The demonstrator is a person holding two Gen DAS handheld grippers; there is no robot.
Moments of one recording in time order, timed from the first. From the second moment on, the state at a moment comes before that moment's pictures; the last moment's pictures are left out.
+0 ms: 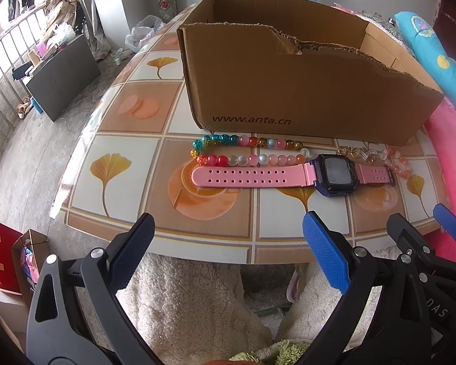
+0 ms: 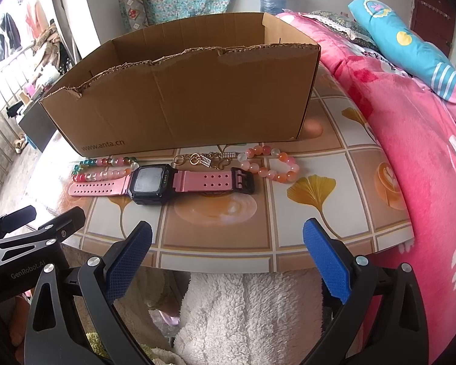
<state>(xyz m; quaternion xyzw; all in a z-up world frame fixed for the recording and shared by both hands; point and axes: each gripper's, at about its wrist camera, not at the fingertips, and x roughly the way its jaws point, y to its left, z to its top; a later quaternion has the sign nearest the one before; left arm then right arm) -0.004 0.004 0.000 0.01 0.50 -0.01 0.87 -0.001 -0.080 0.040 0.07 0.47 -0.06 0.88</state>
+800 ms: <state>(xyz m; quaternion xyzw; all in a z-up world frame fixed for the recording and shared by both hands) -0.006 0.003 0.001 0.01 0.50 -0.01 0.87 -0.002 -0.078 0.041 0.07 0.47 -0.06 0.88</state>
